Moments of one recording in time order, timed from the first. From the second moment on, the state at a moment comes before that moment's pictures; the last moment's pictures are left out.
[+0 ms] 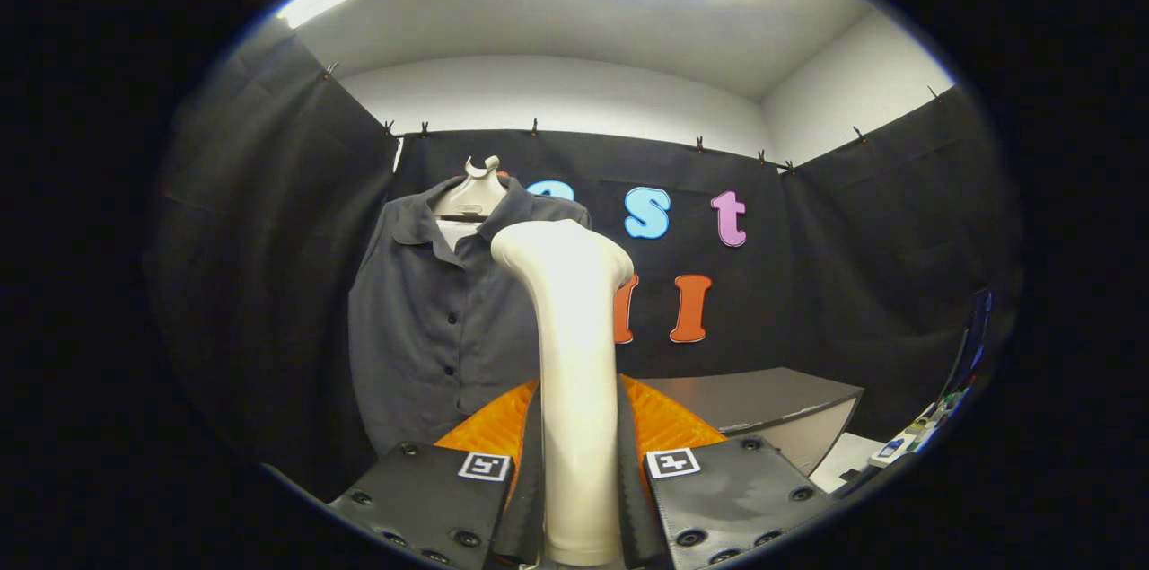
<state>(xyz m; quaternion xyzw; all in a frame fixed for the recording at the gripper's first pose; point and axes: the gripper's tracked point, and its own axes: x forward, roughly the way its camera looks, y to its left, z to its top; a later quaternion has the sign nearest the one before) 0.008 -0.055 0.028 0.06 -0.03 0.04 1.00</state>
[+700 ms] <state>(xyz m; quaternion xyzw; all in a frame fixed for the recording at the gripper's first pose) 0.011 -0.042 0.025 0.05 -0.02 0.04 1.00</state>
